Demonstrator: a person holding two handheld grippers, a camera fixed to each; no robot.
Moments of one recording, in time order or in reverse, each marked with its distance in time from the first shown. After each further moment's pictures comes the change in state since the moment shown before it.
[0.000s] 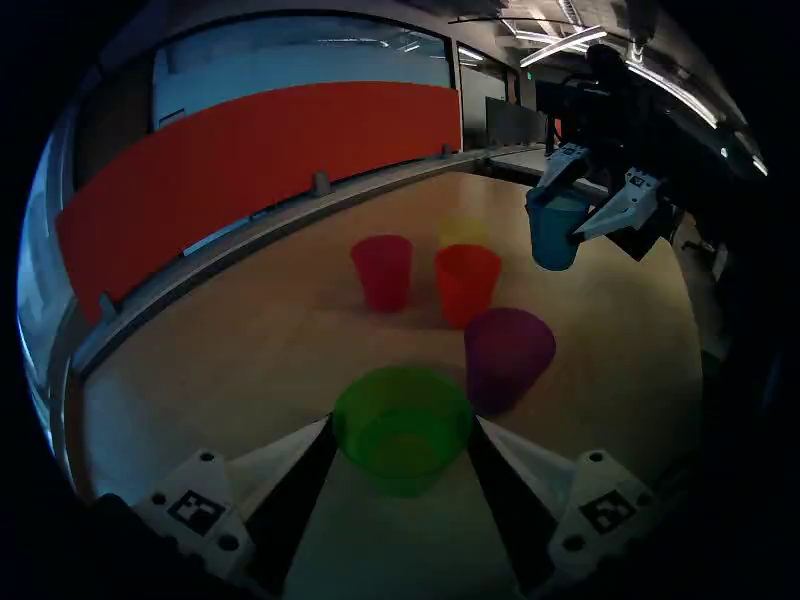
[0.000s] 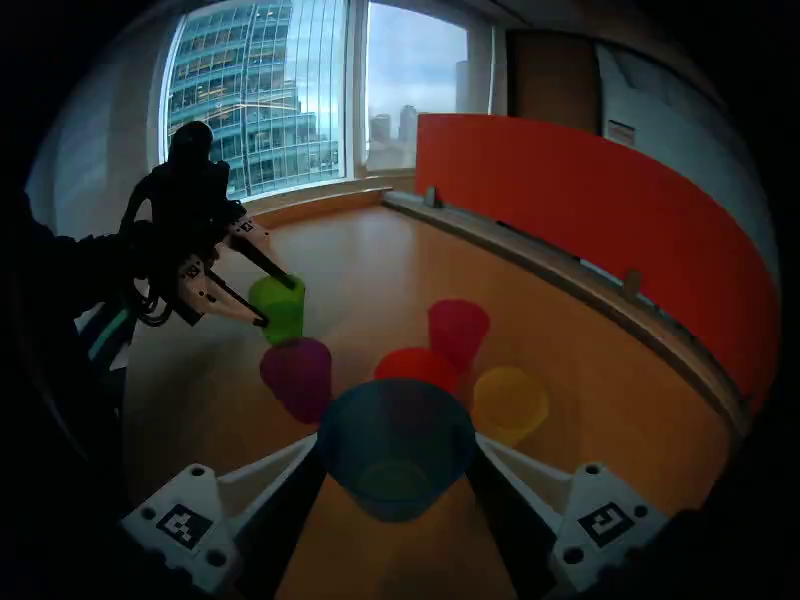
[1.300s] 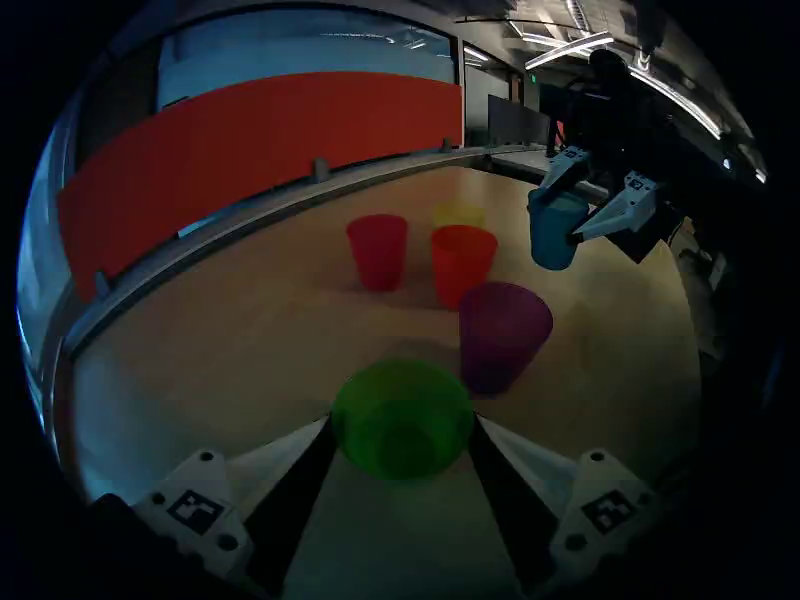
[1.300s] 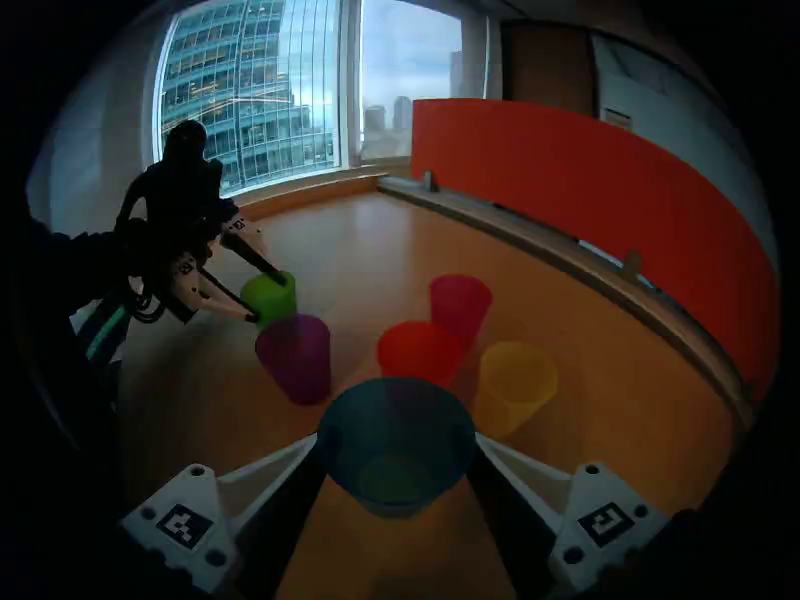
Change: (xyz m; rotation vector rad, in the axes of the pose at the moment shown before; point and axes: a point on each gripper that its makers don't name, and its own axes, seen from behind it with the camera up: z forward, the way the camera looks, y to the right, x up) left arm -0.025 0.009 0.002 -0.014 -0.009 -0.038; right arm -0.022 -0.006 0.007 -0.011 -0.031 0.018
